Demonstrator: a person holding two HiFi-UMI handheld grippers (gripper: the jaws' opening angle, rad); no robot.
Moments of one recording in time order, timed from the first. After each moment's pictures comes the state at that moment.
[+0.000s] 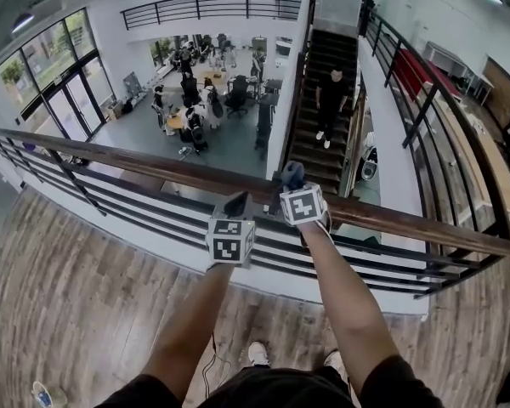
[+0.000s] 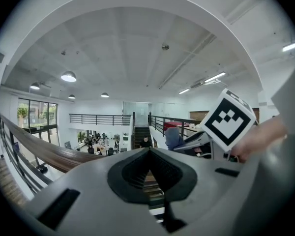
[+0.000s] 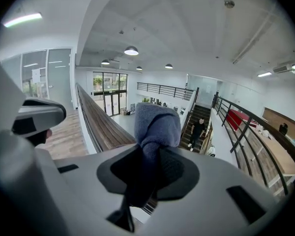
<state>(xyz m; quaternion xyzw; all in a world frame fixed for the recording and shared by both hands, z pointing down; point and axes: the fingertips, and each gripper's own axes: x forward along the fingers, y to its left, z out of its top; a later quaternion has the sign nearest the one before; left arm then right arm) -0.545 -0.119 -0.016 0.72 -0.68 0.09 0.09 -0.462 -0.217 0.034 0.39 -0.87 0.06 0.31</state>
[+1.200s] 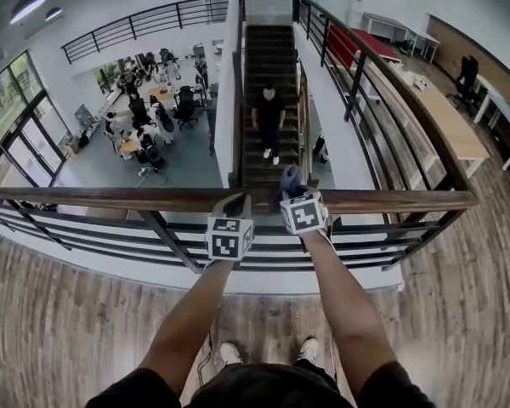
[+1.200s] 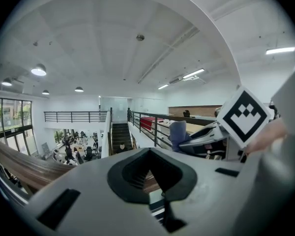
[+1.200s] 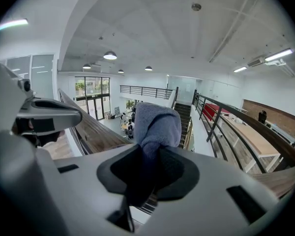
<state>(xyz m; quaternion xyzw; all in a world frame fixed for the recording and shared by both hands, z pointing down) -0.199 -0.202 -0.006 0.79 -0.59 0.12 0.09 -0.091 -0.262 0.031 0.48 -0.83 0.08 0.27</state>
